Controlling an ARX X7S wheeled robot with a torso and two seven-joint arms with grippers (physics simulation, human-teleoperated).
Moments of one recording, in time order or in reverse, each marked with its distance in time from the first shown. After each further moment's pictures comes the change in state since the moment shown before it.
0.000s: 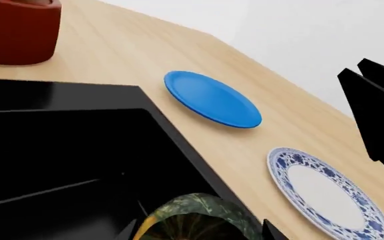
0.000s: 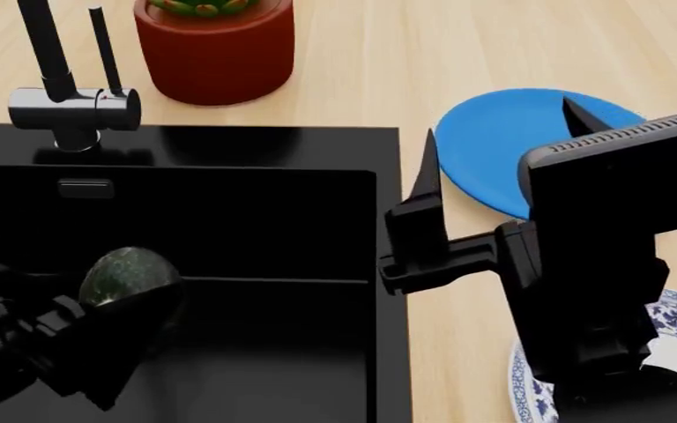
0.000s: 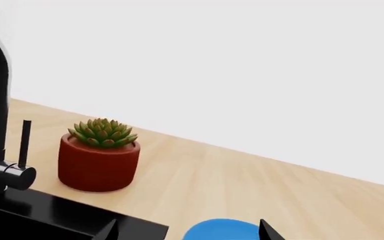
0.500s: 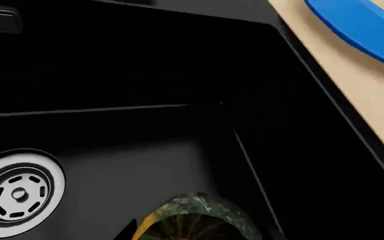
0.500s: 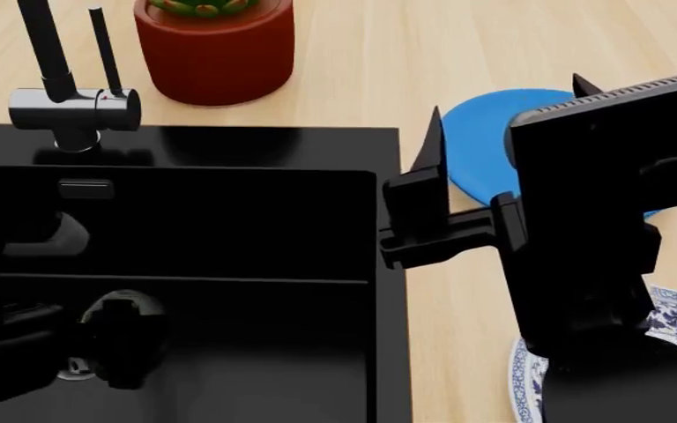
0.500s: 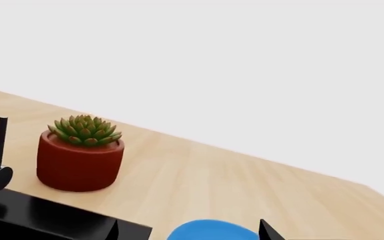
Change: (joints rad) left arm -0.186 0.069 0.214 -0.389 0.107 -0.141 -0.164; right arm 0.101 -0.008 -0.058 -0.012 -0.043 0.128 0.048
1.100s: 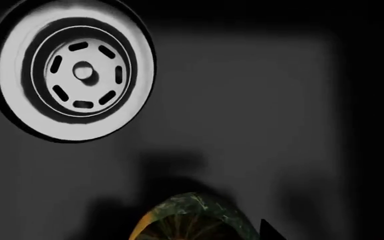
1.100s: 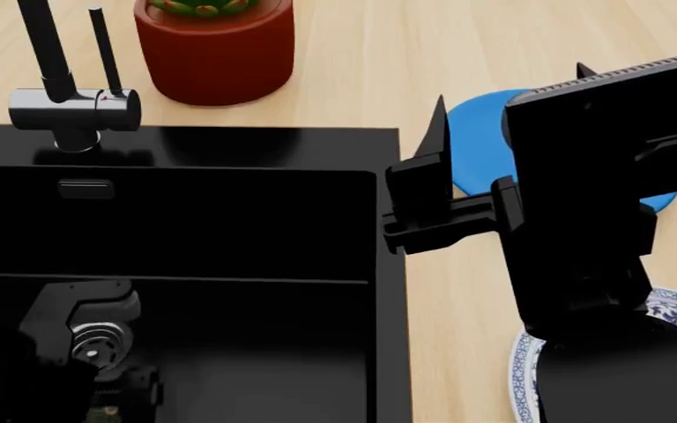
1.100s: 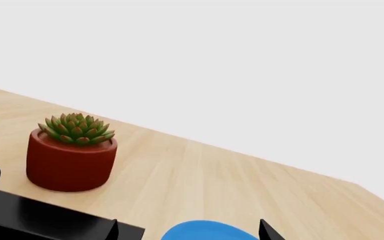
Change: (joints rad) left arm -0.290 0.299 0.383 -0.984 0.404 0.046 0.295; right arm 0.037 -0.001 -0.025 0.039 -0.025 0.006 0.005
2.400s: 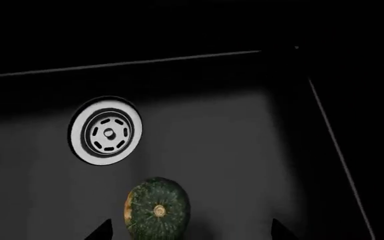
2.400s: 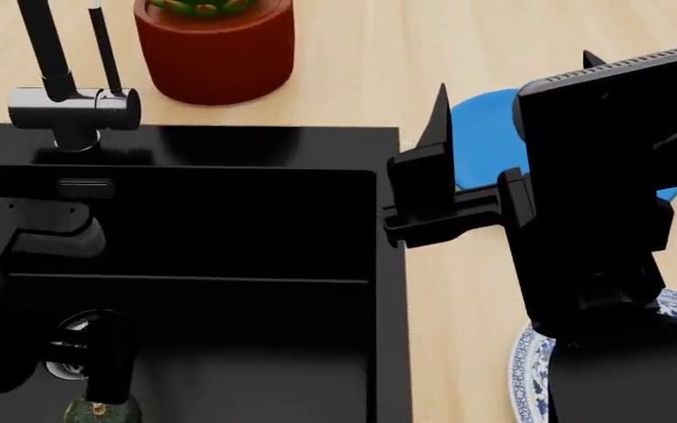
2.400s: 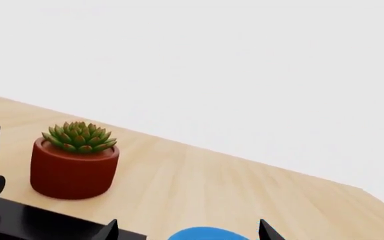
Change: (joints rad) left arm 0.132 -0.207 -0.463 0.857 -0.718 -0.435 -0.945; right arm 0.024 -0.013 0.026 -0.041 -0.006 0.049 -0.028
